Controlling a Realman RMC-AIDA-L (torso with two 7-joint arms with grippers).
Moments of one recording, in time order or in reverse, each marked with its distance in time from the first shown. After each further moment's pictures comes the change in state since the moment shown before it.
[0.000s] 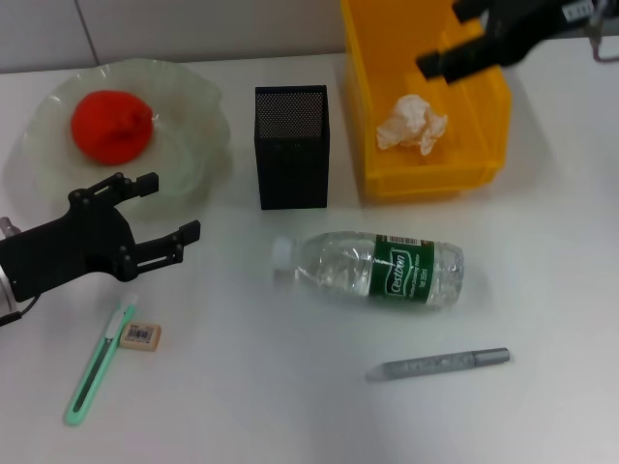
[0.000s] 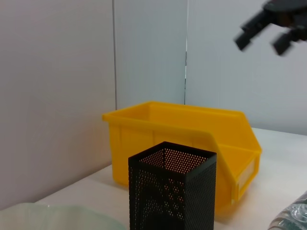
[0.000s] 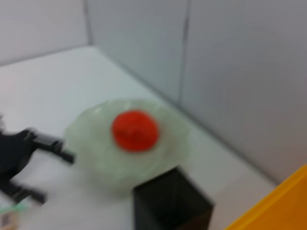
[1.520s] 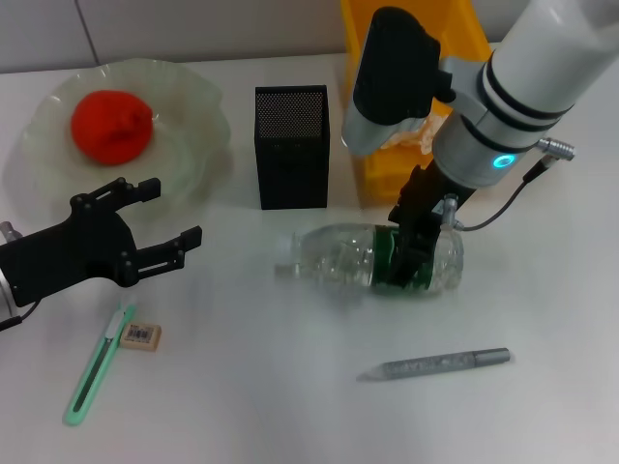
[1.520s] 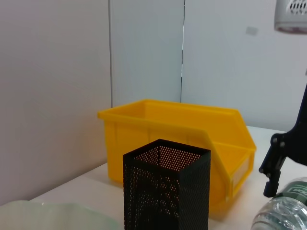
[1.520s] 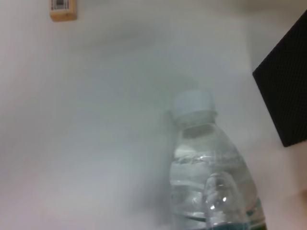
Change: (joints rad) left arm 0.006 -0.001 0.010 0.004 0.001 0.006 0.000; right arm 0.170 0.026 -0.628 0.467 -0.262 0.212 0.107
